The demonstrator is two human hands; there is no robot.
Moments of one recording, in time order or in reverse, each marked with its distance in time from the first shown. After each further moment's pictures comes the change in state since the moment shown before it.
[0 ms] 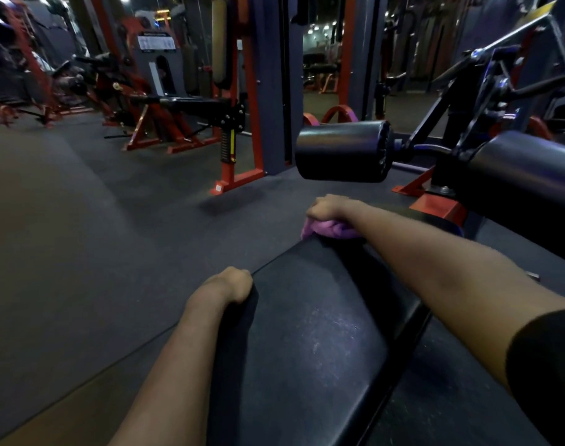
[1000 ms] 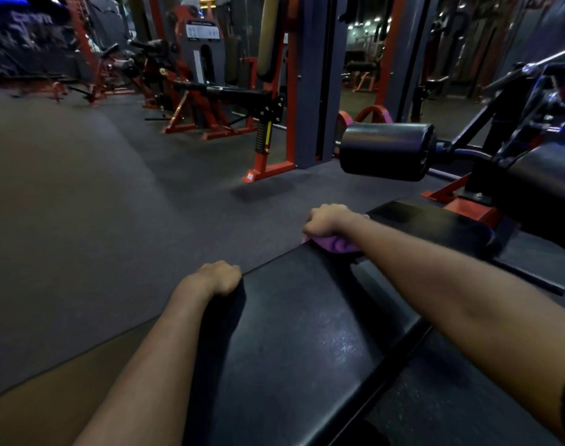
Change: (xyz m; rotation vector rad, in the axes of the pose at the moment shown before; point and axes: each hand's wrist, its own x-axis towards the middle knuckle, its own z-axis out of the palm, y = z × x) left_hand -0.090 -0.097 -0.017 -0.151 0.006 -0.179; right_hand -0.072 -0.113 0.031 -0.194 0.084 -0.117
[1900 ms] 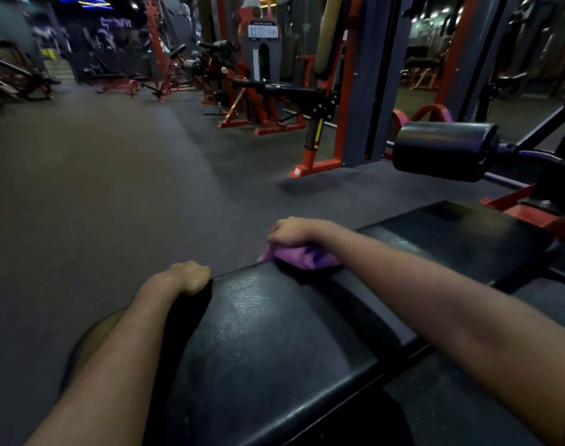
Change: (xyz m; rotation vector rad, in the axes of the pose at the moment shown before) left_hand -0.078 -0.134 -0.025 0.042 0.034 -0.226; right_hand -0.059 -0.168 0.007 0.301 -0.163 -0.328
